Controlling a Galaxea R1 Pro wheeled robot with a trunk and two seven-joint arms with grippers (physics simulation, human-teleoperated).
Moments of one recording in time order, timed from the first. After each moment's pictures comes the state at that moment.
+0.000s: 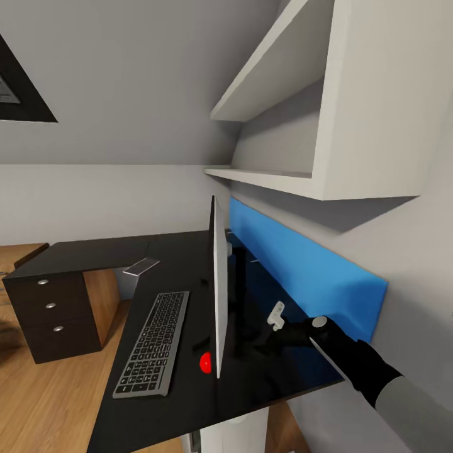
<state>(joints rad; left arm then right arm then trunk) 0.35 0.07 0.10 -0.69 0.91 -0.14 0.01 -0.70 -0.28 0.63 -0.97 -0.11 0.39 0.64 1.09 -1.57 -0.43</state>
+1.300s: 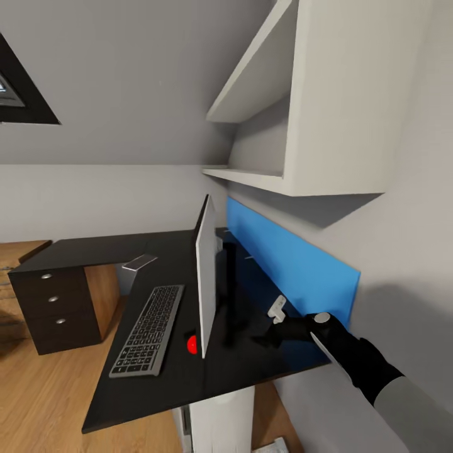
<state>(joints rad) 0.35 0.07 0.10 -0.69 0.90 -0.13 0.00 -0.69 -0.26 0.56 -1.00 -0.11 0.39 0.65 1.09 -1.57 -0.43</state>
